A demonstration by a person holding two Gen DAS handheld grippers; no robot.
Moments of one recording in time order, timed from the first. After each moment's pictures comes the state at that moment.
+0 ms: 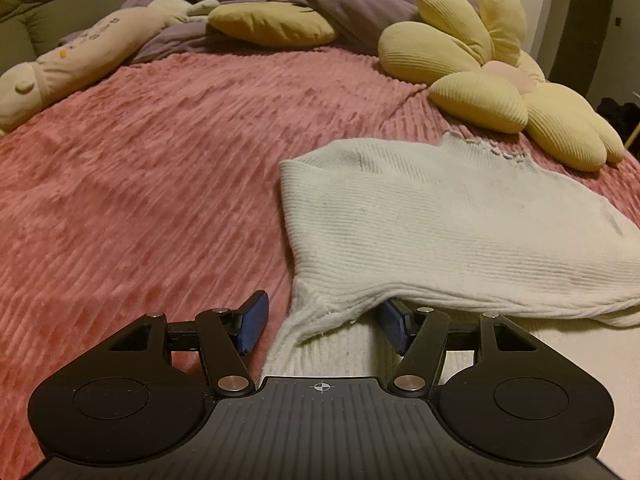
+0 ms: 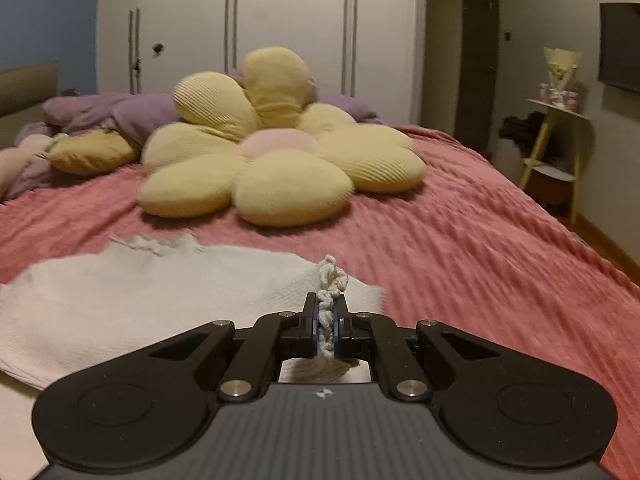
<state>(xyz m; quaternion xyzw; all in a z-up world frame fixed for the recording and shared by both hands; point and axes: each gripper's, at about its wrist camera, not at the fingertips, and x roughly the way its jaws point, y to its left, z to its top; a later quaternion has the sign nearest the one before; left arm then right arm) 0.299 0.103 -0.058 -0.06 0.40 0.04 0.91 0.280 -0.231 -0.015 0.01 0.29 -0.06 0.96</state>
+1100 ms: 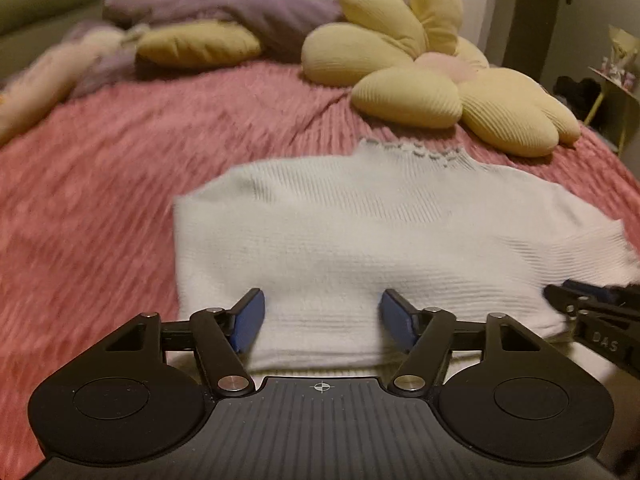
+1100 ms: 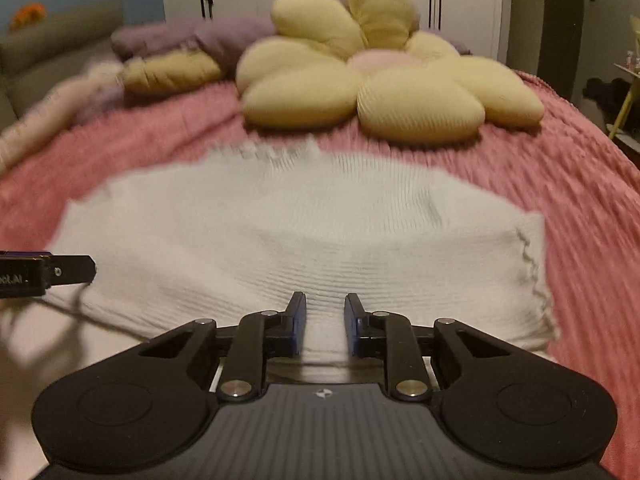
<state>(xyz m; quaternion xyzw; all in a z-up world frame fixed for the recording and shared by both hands) 0.330 0.044 -0.058 -0.01 0.37 -0.02 0.93 0.296 -0.151 -0.053 -0.02 0.37 0.06 0.93</state>
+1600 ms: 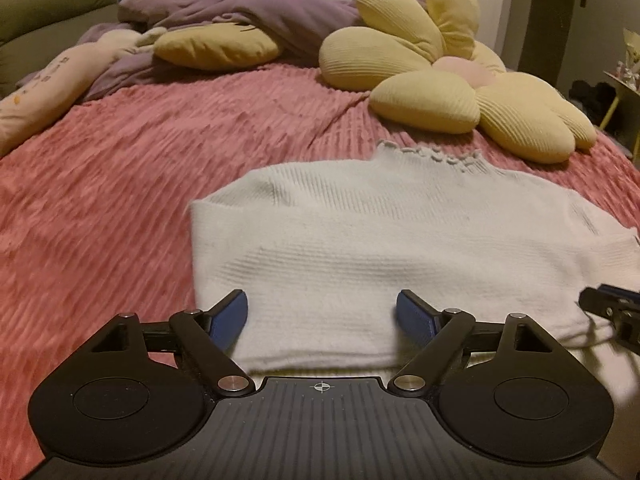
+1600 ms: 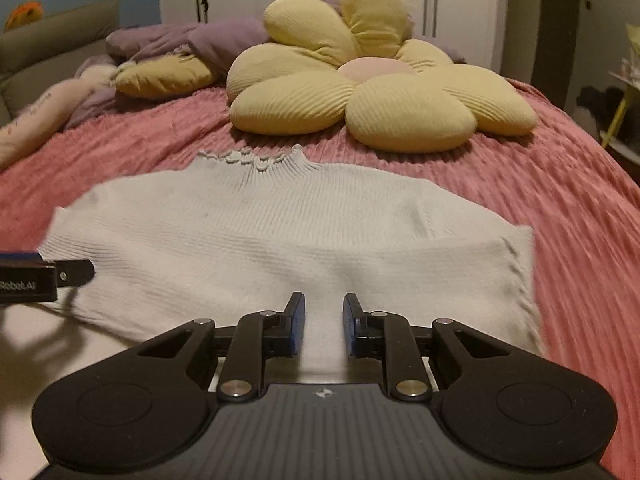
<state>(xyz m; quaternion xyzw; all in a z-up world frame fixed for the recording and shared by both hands) 0.328 0.046 -0.054 -0.01 0.38 0.00 0.92 0.281 -0.169 -0.037 0.01 0.36 0.06 0.93</state>
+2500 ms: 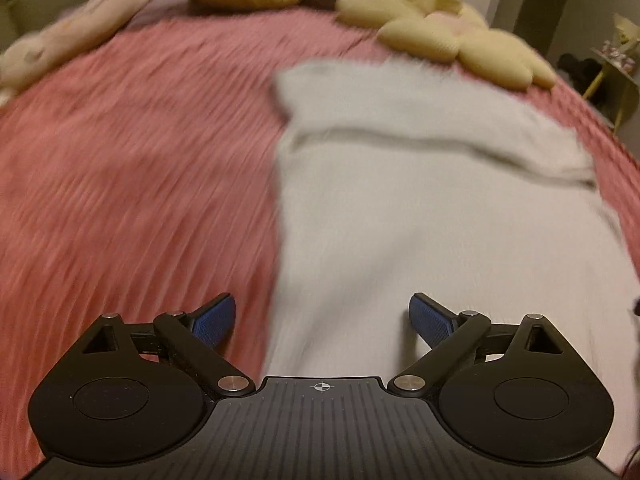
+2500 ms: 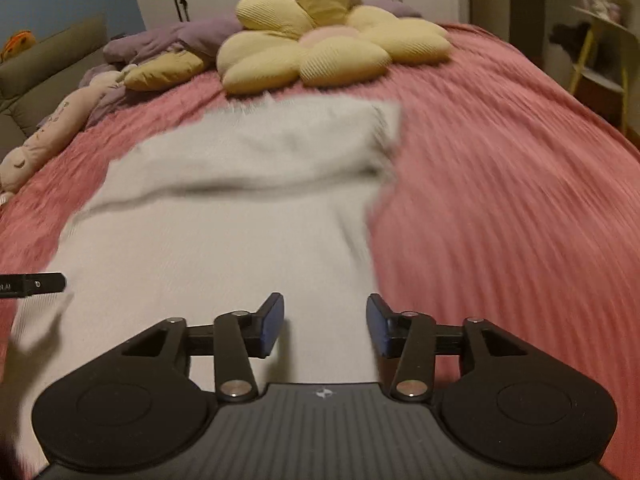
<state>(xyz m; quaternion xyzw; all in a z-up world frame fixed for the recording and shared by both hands) 0.139 0.112 -0.049 -0.05 0.46 -0.02 0.89 0.078 -0.254 -0.016 0.07 0.43 0.04 0.90</state>
